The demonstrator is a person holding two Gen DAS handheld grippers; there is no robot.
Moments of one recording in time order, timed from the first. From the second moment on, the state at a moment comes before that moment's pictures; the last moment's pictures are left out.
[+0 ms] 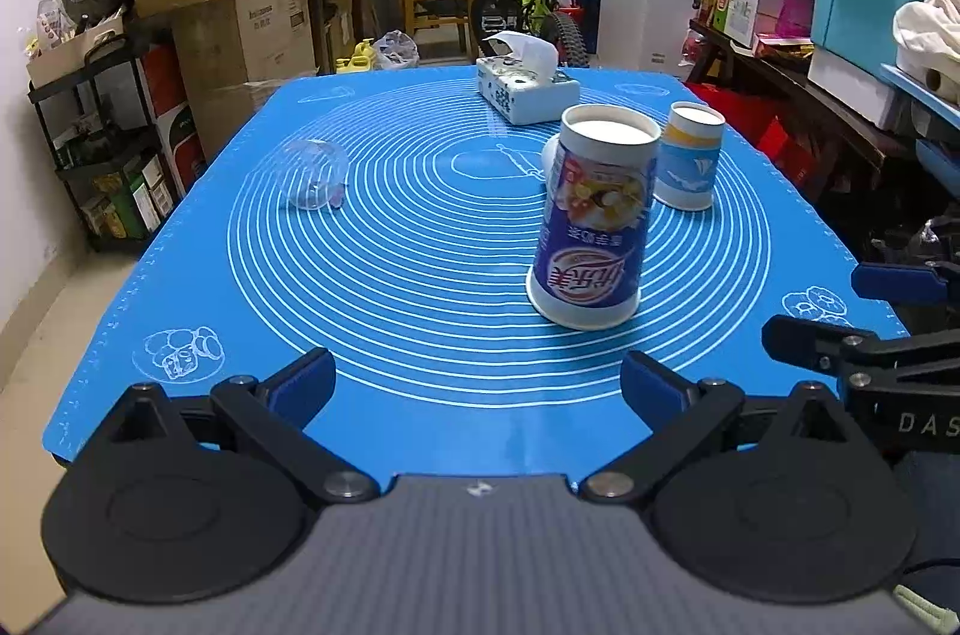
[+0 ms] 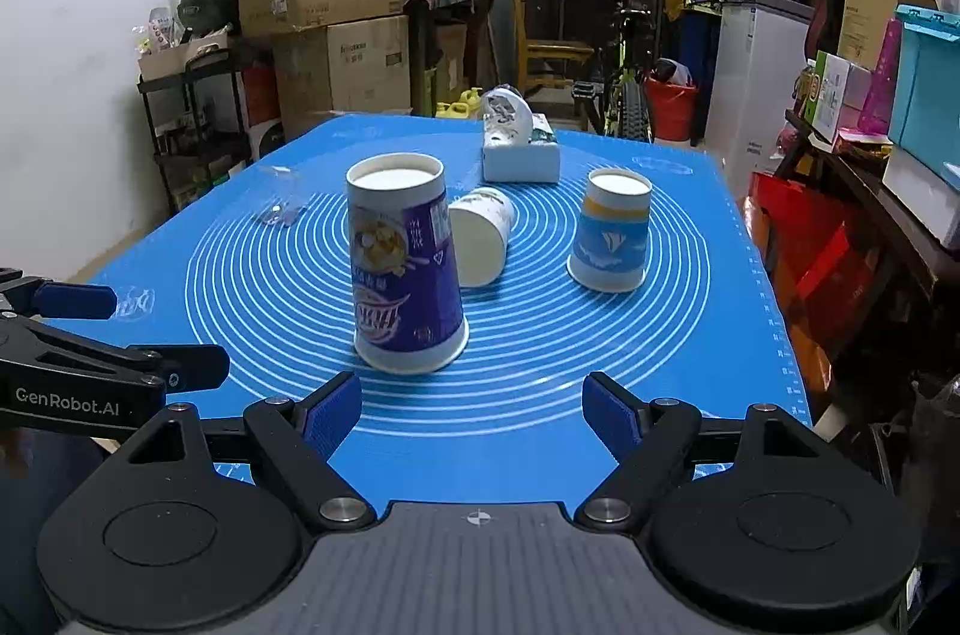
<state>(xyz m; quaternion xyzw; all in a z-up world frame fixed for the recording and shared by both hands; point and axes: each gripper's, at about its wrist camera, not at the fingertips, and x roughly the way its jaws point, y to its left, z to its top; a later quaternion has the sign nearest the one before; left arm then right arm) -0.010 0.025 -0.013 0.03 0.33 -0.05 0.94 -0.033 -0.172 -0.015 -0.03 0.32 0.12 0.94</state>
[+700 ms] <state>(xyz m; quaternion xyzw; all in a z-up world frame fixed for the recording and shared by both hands) -0.019 0.013 -0.014 0.04 0.34 -0.05 0.94 -0.047 -0.177 -0.019 -0.03 0.33 0.12 0.93</state>
